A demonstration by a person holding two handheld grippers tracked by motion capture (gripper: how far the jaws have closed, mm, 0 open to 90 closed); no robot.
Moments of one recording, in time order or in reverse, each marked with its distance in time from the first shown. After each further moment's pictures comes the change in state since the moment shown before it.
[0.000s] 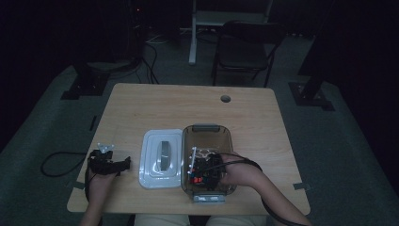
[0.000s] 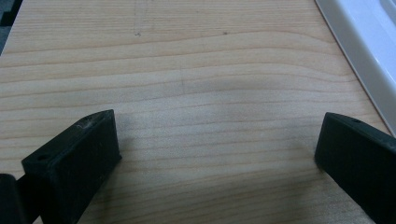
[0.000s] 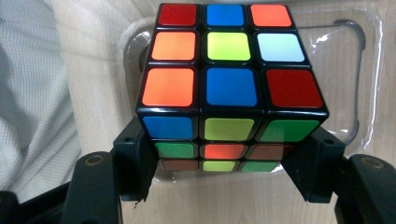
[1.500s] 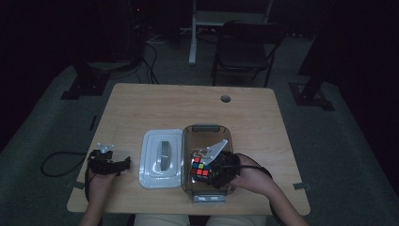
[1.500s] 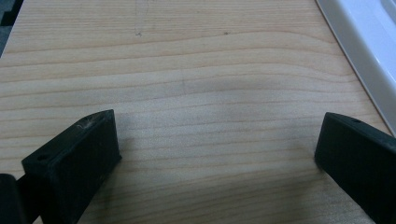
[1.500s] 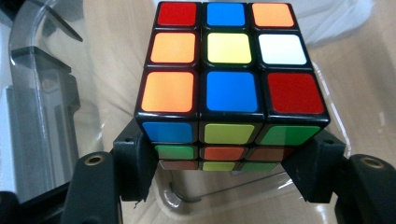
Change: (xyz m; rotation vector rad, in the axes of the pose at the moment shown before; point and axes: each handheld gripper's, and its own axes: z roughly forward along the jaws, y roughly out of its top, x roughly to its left) left arm 0.000 0.000 0.000 0.000 0.002 -0.002; right arm 0.004 -0.046 -0.031 -0.409 -0.001 0.179
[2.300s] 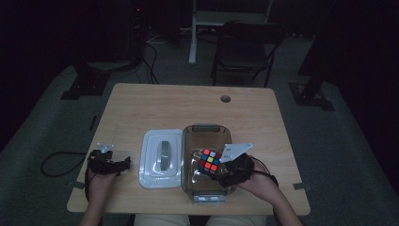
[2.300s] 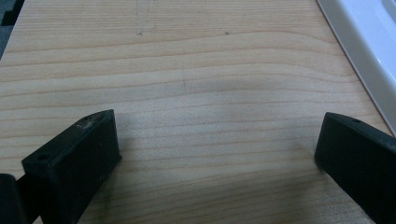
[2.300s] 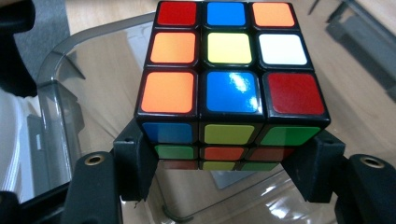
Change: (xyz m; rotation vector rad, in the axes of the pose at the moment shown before) left arm 0.000 0.000 0.000 0.000 0.002 -0.002; right arm 0.006 -0.029 -0.027 -0.257 -0.109 0.103
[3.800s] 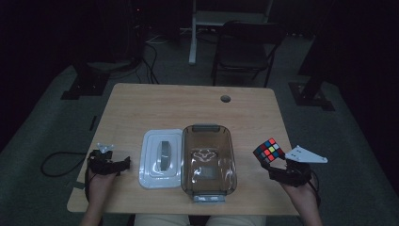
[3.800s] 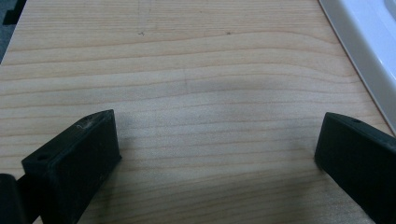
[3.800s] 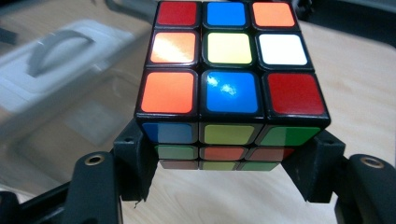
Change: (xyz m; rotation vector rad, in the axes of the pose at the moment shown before) left arm 0.000 0.000 0.000 0.000 0.004 -0.006; right arm -0.033 -0.110 -0.091 -0.205 -0.432 0.406
